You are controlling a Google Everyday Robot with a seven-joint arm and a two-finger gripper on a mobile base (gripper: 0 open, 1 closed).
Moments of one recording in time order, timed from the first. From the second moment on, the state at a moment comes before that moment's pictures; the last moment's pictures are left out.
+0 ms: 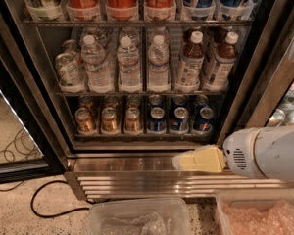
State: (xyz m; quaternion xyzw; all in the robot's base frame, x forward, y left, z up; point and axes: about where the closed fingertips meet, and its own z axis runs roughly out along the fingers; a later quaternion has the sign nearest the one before) arm 0.408 -0.144 0.823 -0.18 0.91 0.16 0.32
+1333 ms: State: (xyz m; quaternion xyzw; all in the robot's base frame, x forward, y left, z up) arm 0.424 -0.113 0.817 -0.16 0.90 0.15 0.38
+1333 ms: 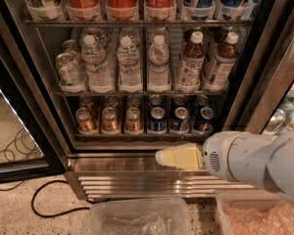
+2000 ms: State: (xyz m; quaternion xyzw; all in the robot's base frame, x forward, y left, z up) arm 0.467 -0.141 0.848 -0.11 0.86 0.09 0.50
